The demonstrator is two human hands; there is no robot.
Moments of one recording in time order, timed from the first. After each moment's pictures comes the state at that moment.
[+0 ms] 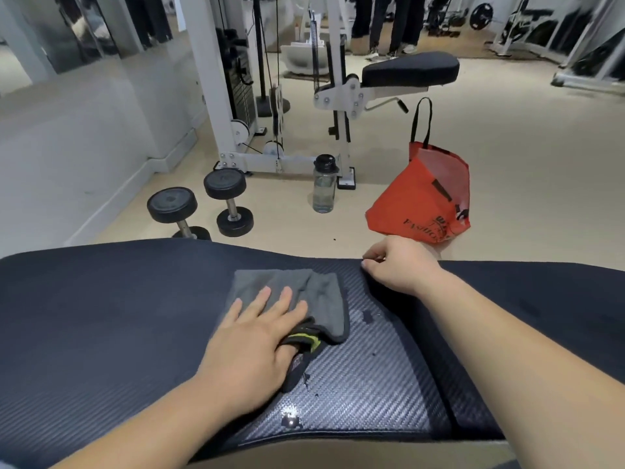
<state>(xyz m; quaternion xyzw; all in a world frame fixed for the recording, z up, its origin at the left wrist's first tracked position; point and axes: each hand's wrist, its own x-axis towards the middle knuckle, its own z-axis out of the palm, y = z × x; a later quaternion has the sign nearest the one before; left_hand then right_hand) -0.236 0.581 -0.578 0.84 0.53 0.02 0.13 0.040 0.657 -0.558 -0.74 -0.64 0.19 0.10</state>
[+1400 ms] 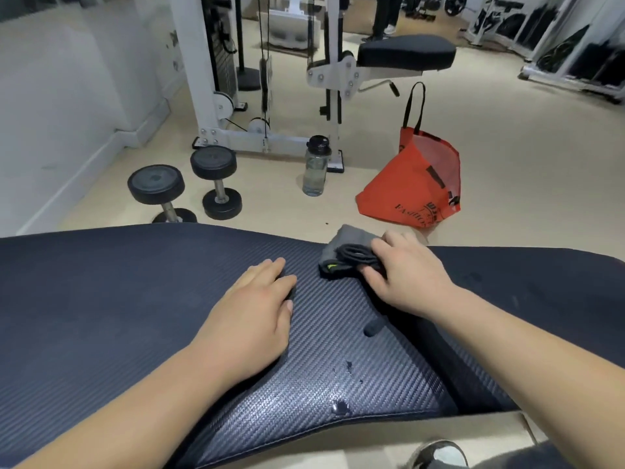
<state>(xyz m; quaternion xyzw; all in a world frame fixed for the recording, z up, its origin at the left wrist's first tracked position) -0.289 0.619 -0.572 0.85 0.47 0.13 0.18 -0.018 0.629 -0.567 -0.69 -0.72 -0.01 0.02</state>
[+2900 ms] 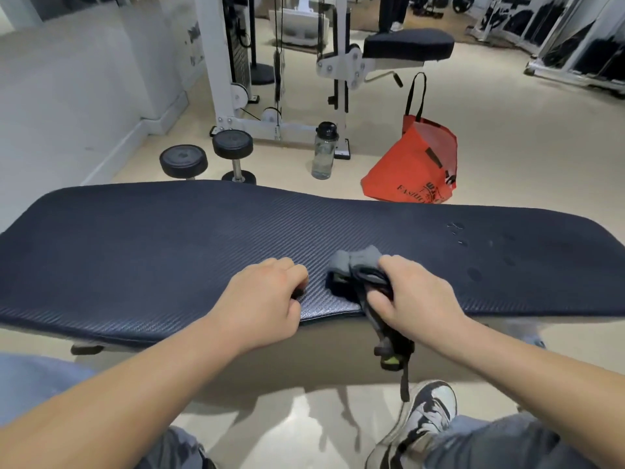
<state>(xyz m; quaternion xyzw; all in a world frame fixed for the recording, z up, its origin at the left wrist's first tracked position) -0.323 0.520 -0.573 0.89 0.43 0.11 0.11 -0.073 0.463 -0.565 -0.69 -0.72 -0.02 0.09</state>
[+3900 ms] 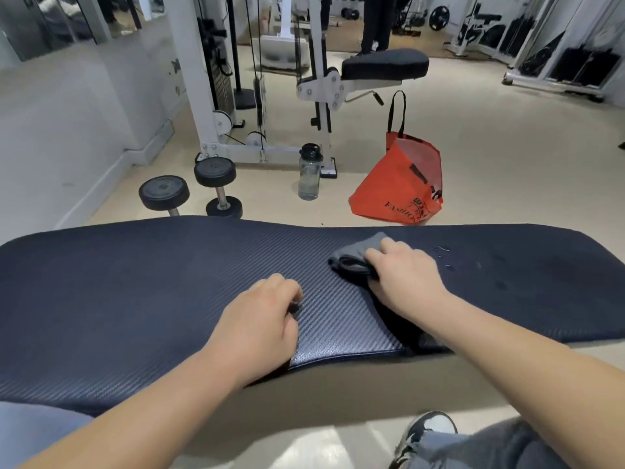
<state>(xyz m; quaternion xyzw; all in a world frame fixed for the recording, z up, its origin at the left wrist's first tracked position) -0.284 0.540 -0.562 0.86 0.47 0.13 0.17 -0.028 0.542 -0.564 -0.70 -0.71 -0.11 0.01</state>
